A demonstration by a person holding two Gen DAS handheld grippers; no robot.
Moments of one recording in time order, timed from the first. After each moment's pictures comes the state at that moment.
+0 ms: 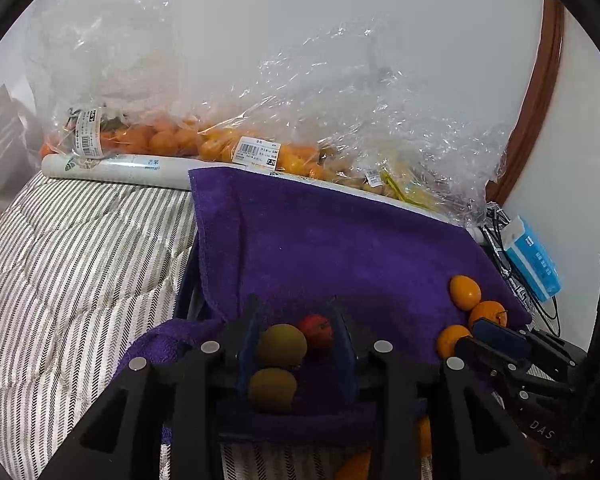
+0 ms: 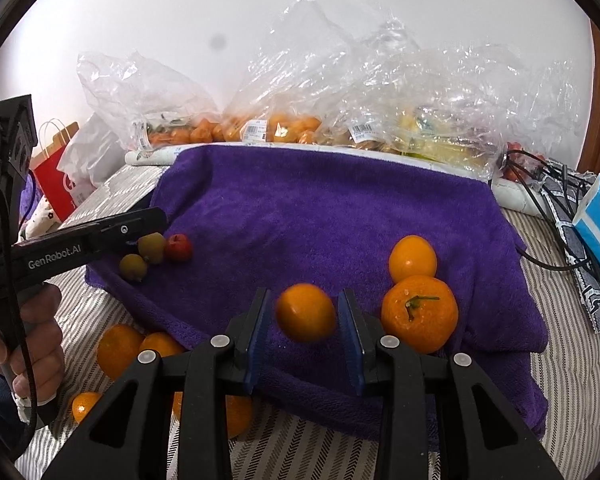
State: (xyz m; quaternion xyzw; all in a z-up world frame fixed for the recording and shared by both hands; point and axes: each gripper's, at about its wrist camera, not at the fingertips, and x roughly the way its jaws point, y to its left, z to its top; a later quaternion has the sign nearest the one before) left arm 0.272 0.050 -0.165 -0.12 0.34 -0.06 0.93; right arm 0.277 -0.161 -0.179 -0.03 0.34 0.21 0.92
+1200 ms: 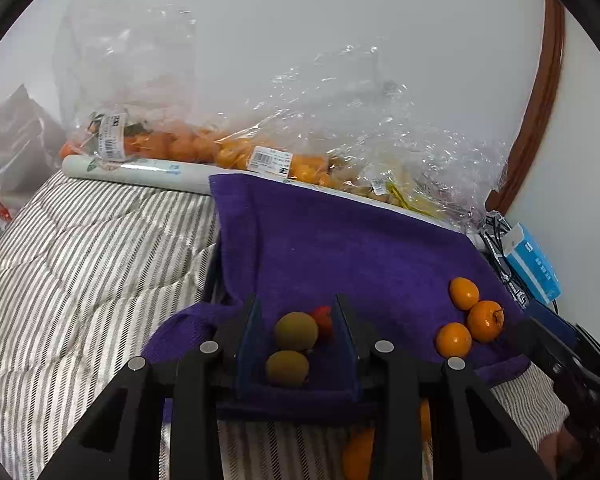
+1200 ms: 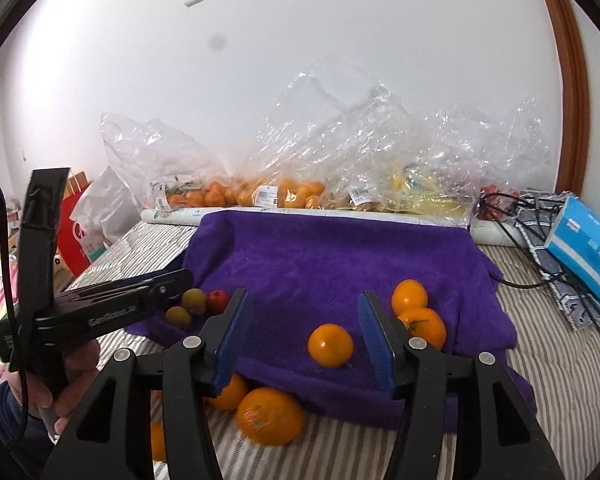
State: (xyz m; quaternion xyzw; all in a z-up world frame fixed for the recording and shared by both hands) left arm 0.251 0.060 -0.160 -0.13 0.32 -0.04 0.94; right arm 0.222 -0.154 -0.137 0.00 0.26 0.19 0.95
